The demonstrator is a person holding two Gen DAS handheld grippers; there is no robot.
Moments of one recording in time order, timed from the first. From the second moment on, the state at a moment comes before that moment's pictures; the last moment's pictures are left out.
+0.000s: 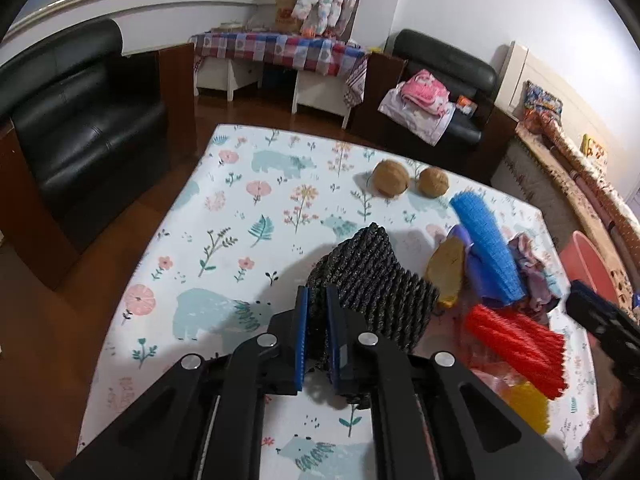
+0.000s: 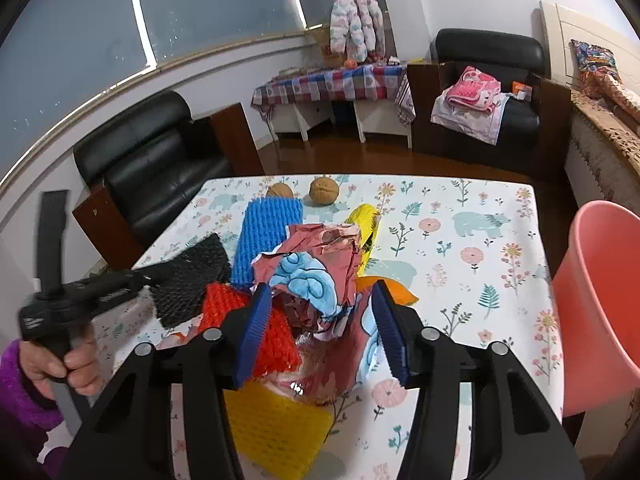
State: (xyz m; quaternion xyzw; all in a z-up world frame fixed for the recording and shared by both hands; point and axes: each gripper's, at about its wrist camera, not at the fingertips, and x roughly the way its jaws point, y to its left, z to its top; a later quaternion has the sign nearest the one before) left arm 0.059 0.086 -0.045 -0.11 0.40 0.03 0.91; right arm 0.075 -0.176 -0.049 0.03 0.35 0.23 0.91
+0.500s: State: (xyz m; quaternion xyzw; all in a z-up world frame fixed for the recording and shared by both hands) left arm 0.026 0.085 -0.003 -0.11 0.35 0.03 0.93; right arm 0.068 -0.190 -0.049 0.07 0.36 0.24 0.90
